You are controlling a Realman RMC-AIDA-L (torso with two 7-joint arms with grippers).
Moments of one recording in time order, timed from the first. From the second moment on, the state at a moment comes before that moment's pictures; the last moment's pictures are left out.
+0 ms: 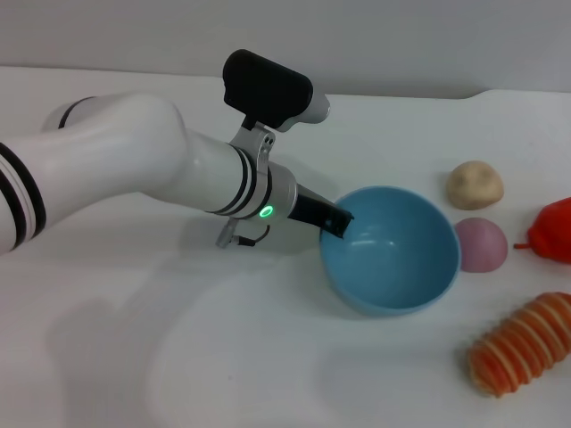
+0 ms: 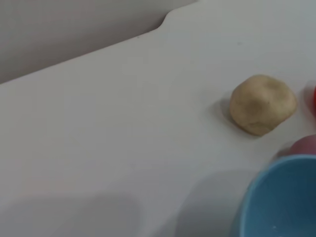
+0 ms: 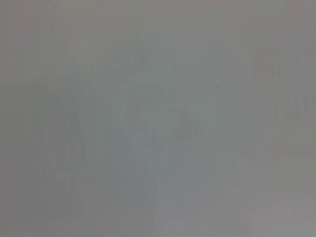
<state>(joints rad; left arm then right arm) -0.75 -2.07 1.97 0.74 2.04 0.60 -2.66 0.37 2.08 -0.73 0.14 -0.60 -1.34 0.32</state>
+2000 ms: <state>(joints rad) -0.90 -2.06 1.63 0.70 2.36 0.70 -2.69 0.59 2.05 -0.72 -0.79 -2.49 -1.29 2.28</state>
